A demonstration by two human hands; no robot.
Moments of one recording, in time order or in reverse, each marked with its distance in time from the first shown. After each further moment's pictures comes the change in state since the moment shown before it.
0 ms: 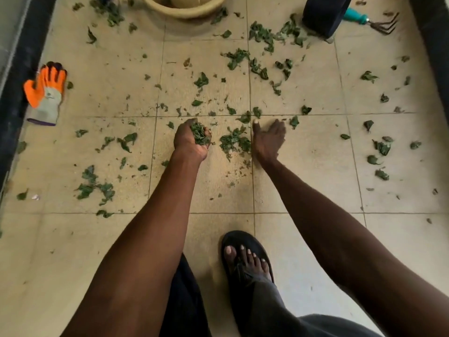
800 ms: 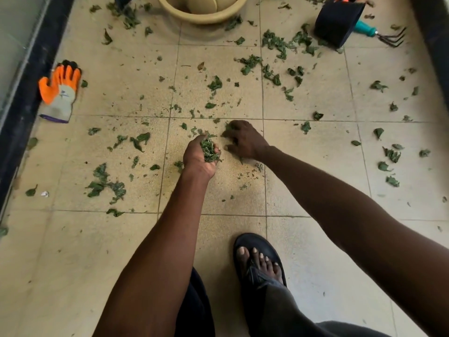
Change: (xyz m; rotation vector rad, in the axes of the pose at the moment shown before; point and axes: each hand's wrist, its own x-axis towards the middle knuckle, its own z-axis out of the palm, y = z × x) left_hand -0.003 -0.005 -0.042 -0.004 0.003 -0.053; right_hand 0.016 -0.039 0.044 -0.714 -0.403 -0.876
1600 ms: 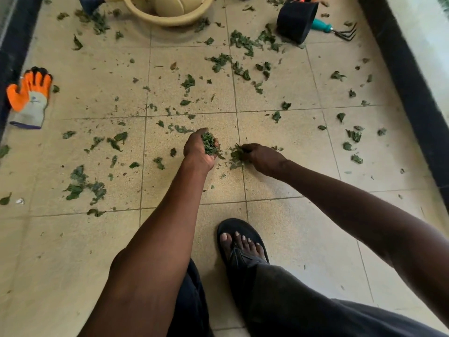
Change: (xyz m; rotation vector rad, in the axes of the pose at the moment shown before) left_hand -0.017 -0.043 0.023 0.139 -0.081 -0.046; right_hand -0.137 0.039 0.000 -0.196 -0.021 -0.098
